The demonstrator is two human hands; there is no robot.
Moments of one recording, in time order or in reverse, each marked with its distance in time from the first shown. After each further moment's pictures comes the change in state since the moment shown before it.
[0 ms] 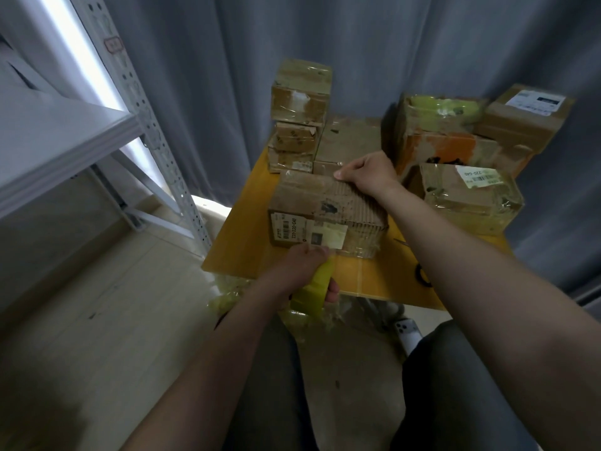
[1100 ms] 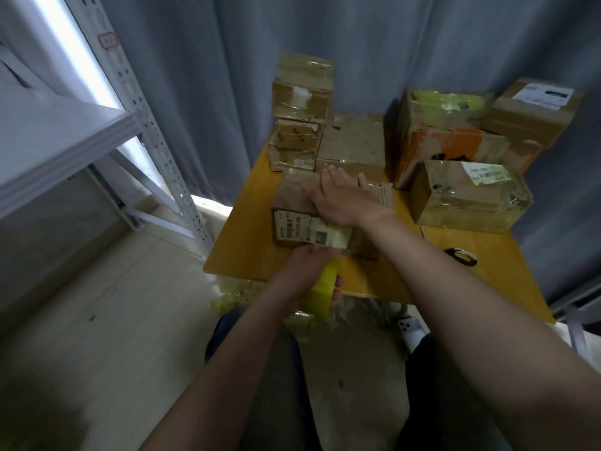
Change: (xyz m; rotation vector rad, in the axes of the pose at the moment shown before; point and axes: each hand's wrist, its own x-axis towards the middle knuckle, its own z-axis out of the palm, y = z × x) left_hand 0.006 -0.001 0.007 -0.161 0.081 -0.033; right_hand -0.038 -0.021 0.043 -0.672 -0.282 -0.156
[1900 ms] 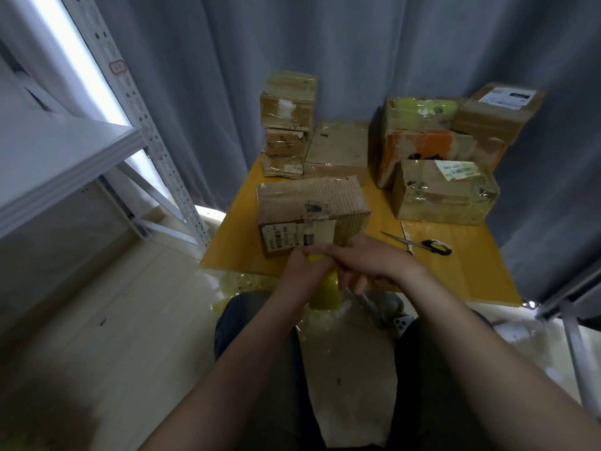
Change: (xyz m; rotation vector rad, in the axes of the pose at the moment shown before) left_hand -0.022 -0.025 0.041 0.042 0.202 0.214; right_hand -0.132 0.038 0.010 0.550 -0.303 0.117
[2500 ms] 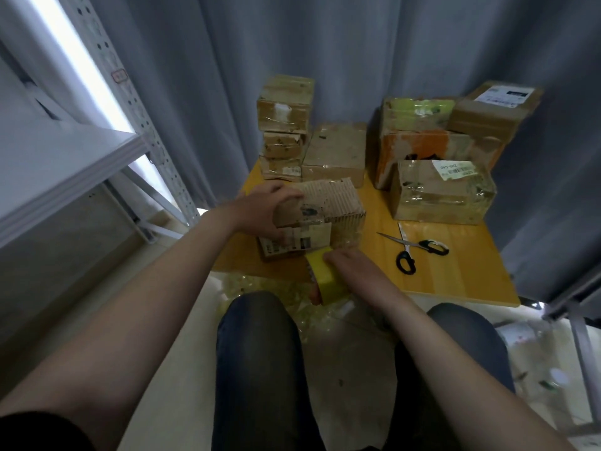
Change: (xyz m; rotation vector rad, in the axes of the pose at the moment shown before) left_hand 0.100 0.088 -0.093 1.447 -0.219 0.460; right_hand -0.018 0.010 0.032 0.496 0.157 -0.151
